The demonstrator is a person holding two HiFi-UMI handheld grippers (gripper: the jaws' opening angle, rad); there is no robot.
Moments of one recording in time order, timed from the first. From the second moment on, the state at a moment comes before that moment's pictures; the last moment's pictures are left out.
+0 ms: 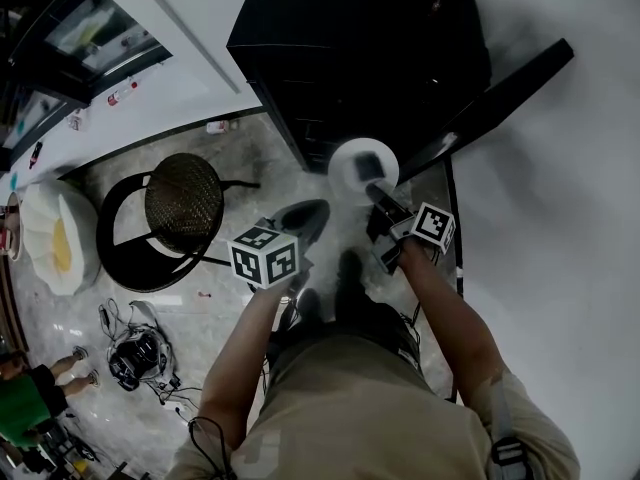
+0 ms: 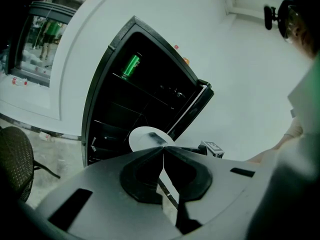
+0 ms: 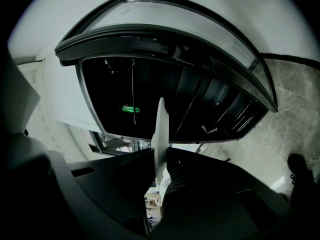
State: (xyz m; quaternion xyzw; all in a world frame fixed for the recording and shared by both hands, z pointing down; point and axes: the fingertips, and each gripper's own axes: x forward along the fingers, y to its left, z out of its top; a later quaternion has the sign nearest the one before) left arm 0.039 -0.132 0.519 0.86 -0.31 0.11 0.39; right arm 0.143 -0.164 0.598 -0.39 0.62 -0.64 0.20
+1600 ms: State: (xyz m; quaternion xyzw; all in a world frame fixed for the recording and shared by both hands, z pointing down) left arm 0.033 -0.121 0.537 0.84 -0.33 0.13 0.41; right arm 0.143 -0.228 0.631 -0.41 0.59 -0.65 0.24
